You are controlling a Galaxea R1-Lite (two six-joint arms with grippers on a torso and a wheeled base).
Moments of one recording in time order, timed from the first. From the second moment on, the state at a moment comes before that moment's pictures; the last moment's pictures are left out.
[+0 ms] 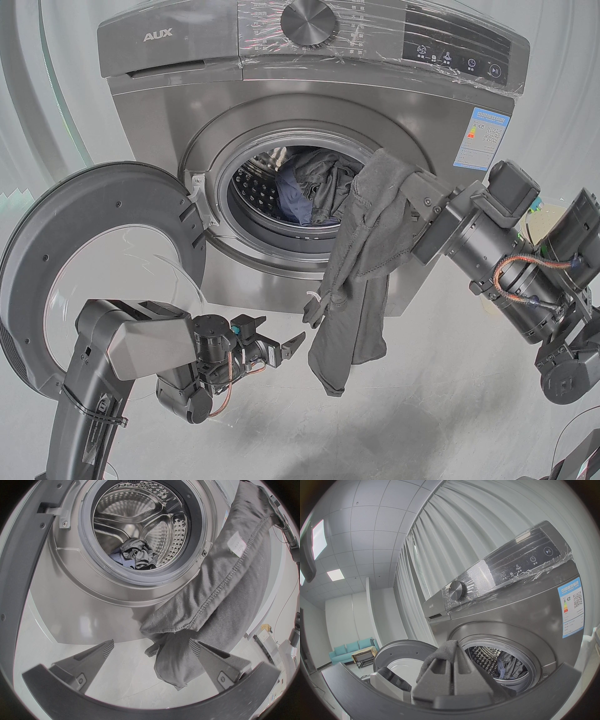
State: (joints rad) left arm -0.45 2.59 -0.88 -1.55 -0.19 -0.09; right arm 0.76 1.66 -0.70 -1.41 0.03 0.09
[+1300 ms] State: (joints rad) left arm -0.49 2.68 -1.08 -1.55 -0.21 -0.09; right arm 0.77 1.67 -0.69 -1.40 0.03 0.09
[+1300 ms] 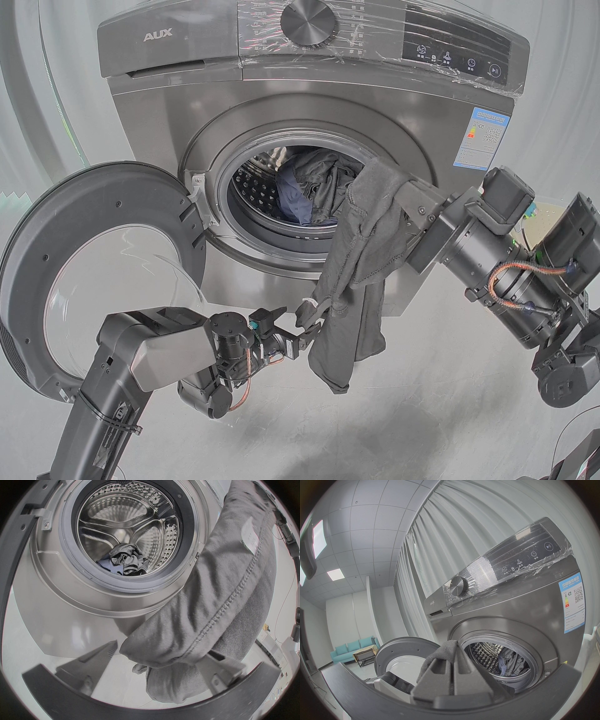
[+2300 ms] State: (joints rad) left arm -0.33 2.33 -0.81 -1.55 -0.26 -0.07; right arm 0.60 1.72 -0.60 -1.42 0.03 0.11
